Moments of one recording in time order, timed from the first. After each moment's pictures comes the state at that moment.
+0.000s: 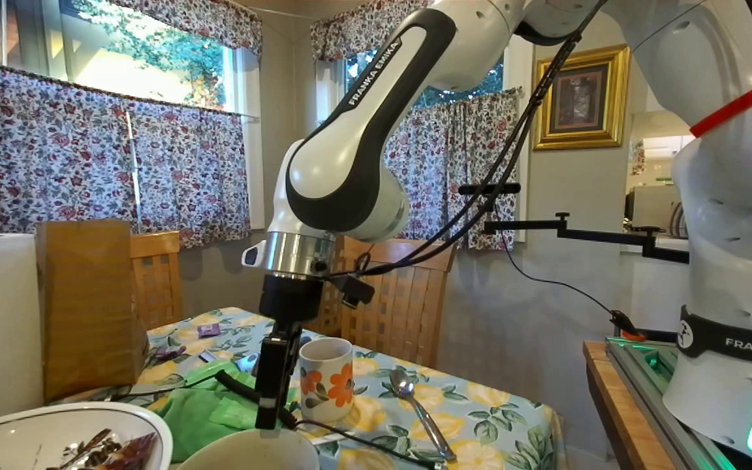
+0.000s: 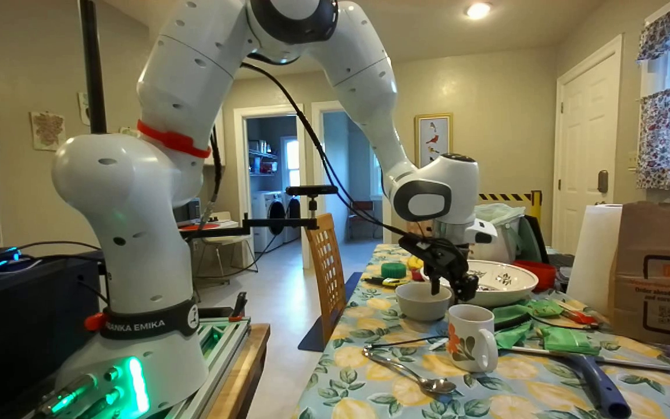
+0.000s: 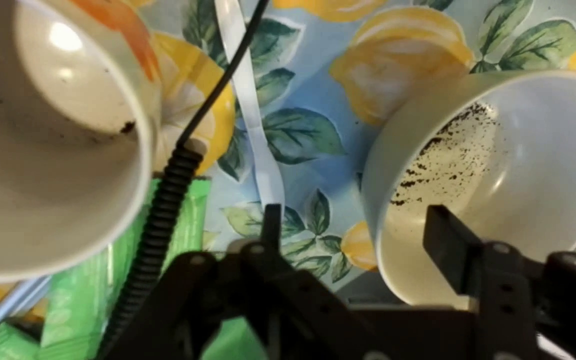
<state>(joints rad) 0.01 0.47 0.28 -2.16 0.32 2.73 -0.47</state>
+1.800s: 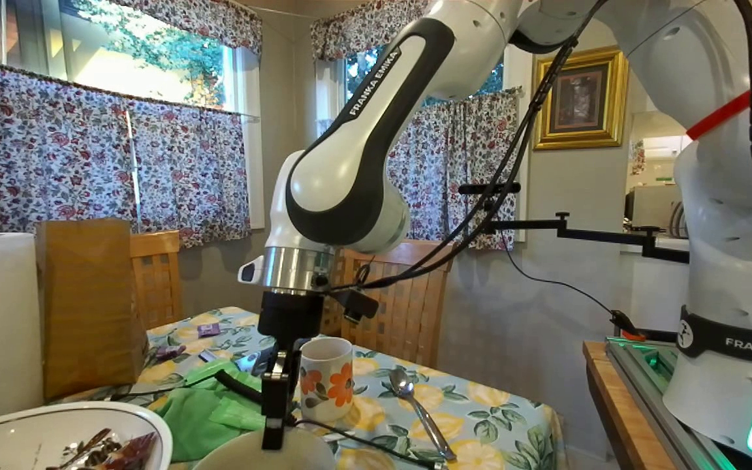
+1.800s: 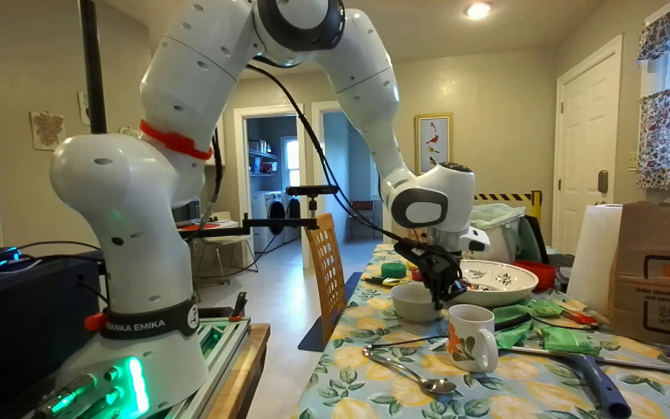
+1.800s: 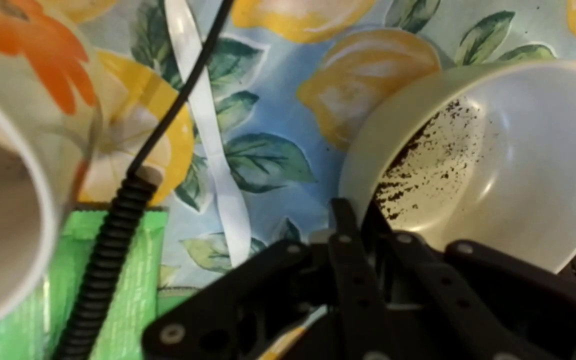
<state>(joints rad) -0.02 0.51 0.34 -2.16 0.29 2.73 -0.46</state>
